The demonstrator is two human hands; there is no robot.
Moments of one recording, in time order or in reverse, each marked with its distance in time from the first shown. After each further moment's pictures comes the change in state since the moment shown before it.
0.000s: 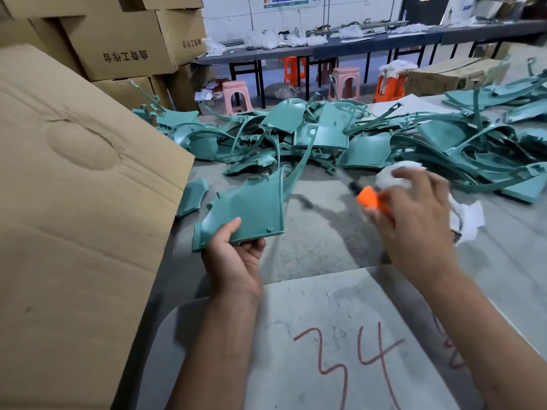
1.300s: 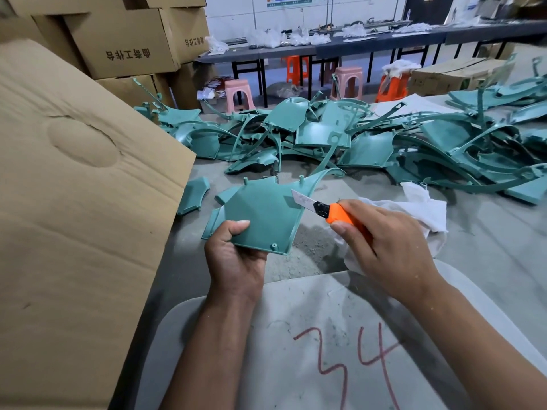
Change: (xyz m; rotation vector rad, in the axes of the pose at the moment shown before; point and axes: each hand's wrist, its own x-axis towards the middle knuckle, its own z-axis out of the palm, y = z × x) left_hand -0.002 0.001 -0.001 -0.091 -0.188 -0.042; right_hand -0.015 -0.034 -0.004 0.291 -0.065 -0.262
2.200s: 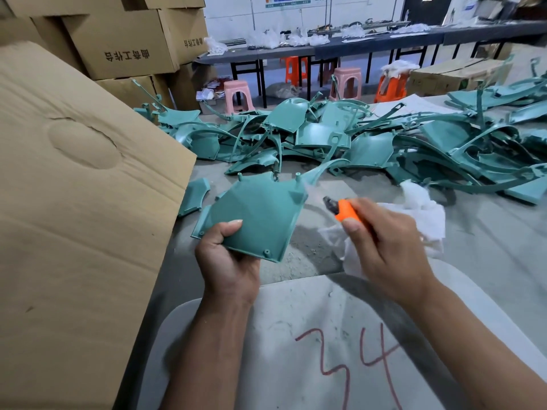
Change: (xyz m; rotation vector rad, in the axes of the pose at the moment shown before) left_hand 0.000 0.006 -0.005 -0.008 -0.043 0.088; right_hand 0.001 -0.007 0.002 0.216 0.082 -0.022
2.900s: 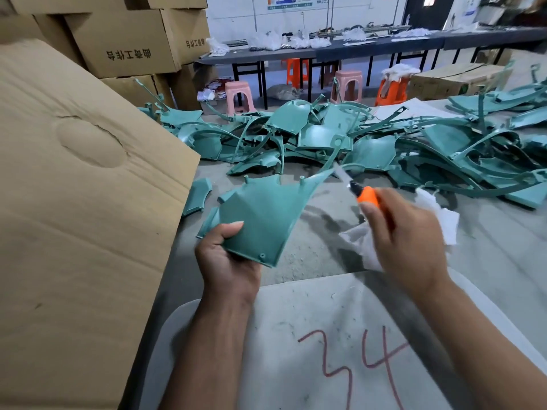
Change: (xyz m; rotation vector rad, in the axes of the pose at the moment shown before) left_hand 0.001 0.003 -0.003 0.011 0.026 -0.044; right_hand 0.003 0.019 -0.005 -0.219 0.084 0.172
